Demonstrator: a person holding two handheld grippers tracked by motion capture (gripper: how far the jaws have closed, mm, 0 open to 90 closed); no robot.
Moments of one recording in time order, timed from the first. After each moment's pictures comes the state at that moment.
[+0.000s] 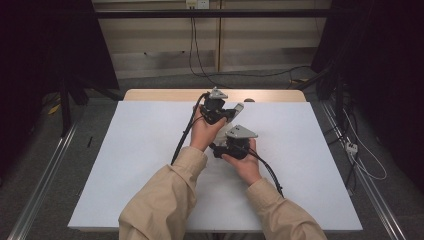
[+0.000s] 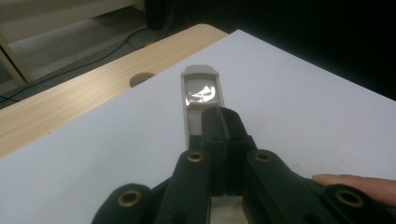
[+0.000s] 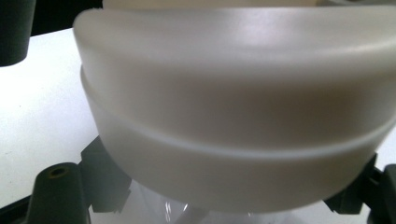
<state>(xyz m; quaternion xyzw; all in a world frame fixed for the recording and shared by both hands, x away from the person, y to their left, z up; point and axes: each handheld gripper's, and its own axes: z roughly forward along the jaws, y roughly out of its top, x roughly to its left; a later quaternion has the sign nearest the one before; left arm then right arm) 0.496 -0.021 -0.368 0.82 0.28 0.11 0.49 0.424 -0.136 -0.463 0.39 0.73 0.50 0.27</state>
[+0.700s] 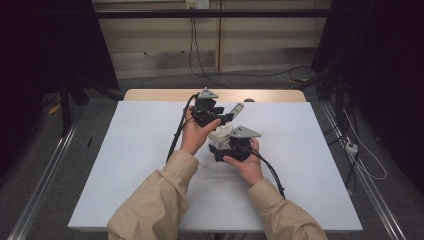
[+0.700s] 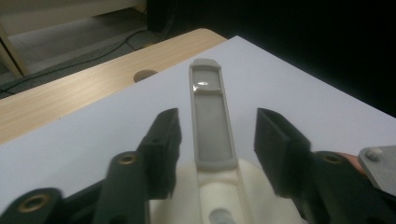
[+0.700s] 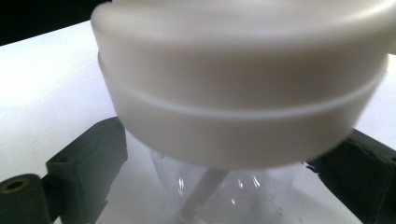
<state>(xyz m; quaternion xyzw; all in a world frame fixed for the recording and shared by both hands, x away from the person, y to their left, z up) 0.485 0.005 -0.358 0.81 0.30 0.09 0.49 0.416 -0.143 -0.459 0.41 0.74 0.49 0.23</state>
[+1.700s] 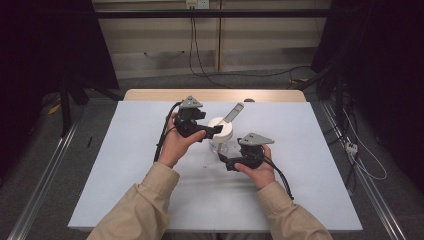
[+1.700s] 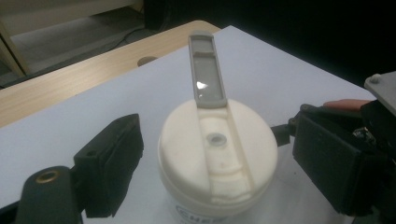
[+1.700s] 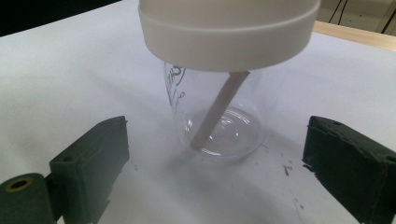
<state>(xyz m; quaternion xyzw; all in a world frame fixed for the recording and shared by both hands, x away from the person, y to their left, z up) 0.454 0.051 -0.356 0.81 0.29 0.09 0.50 0.385 -0.171 -0.452 0.40 0.75 0.48 0.21</state>
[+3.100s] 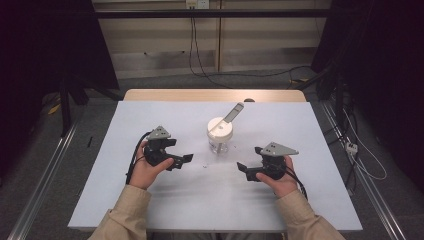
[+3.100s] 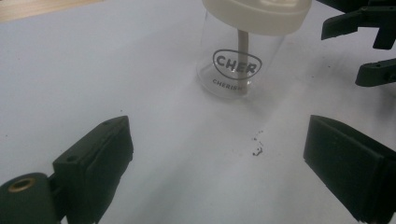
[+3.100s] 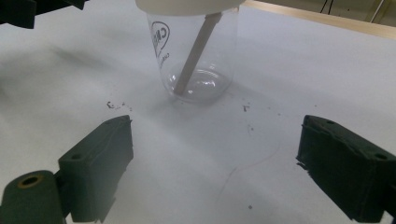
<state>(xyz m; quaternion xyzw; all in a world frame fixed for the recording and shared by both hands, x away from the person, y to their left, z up) 0.413 0.140 -0.417 0.82 0.31 0.08 0.47 0.346 -0.220 -0.451 0.40 0.75 0.48 0.21</state>
